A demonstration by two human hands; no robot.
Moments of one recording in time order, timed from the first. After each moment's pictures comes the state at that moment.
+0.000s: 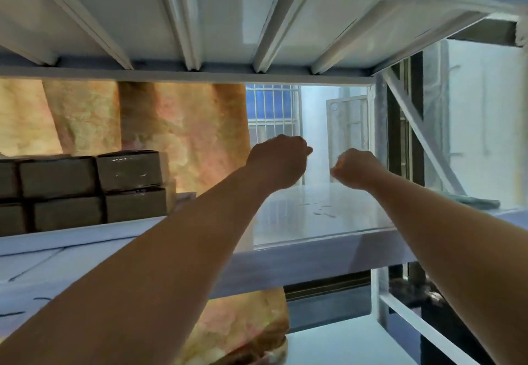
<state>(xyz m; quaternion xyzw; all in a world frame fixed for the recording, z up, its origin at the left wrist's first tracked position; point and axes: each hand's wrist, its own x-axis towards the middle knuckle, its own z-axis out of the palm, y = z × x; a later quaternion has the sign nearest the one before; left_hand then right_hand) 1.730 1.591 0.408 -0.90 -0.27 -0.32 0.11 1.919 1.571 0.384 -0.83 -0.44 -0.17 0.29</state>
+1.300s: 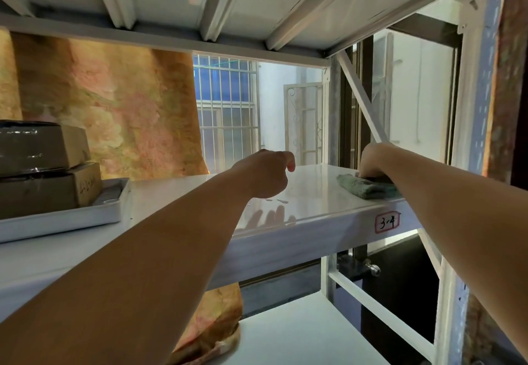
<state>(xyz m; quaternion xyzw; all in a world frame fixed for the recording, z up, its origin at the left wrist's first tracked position) 1.798 1.618 0.368 -0.96 -0.19 -0.21 -0.02 1.981 1.499 0.385 -0.95 -0.30 -0.10 0.02</state>
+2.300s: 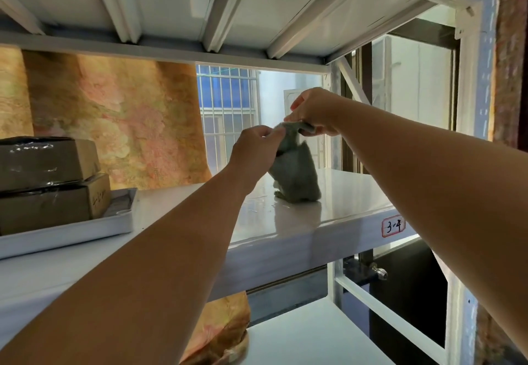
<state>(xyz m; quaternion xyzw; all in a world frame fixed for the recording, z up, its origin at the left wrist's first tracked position) 1.785 1.607 0.392 -0.79 -0.19 -0.47 -0.35 1.901 1.549 0.459 -0.76 -0.48 -0.03 0.44</state>
